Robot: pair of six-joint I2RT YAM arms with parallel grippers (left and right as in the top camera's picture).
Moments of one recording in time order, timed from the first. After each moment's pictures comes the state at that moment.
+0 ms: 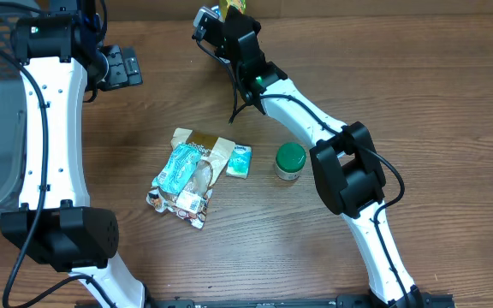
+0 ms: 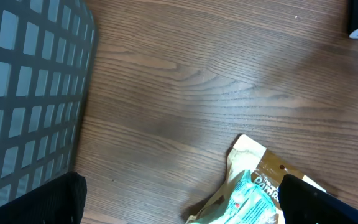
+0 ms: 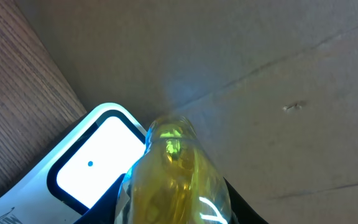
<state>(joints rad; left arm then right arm) 0.05 1.92 2.11 -1.39 -0.11 -0.21 0.54 2.48 2.07 0.14 0.34 -0.87</state>
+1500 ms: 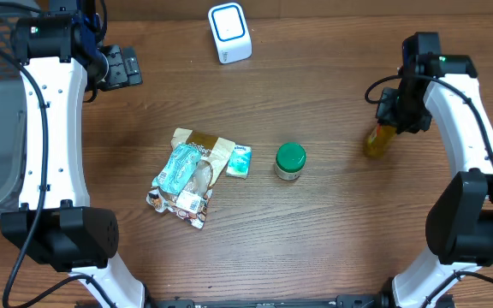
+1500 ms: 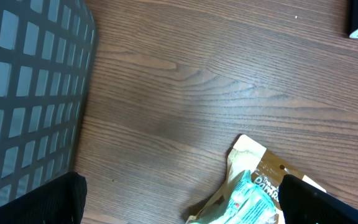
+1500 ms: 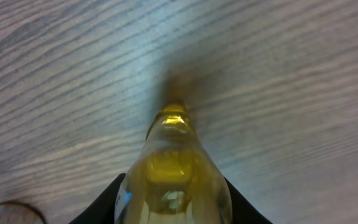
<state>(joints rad) 0.05 1.92 2.11 -1.39 -0.11 -0.21 -0.06 1.89 1.59 -1.12 0.06 0.28</state>
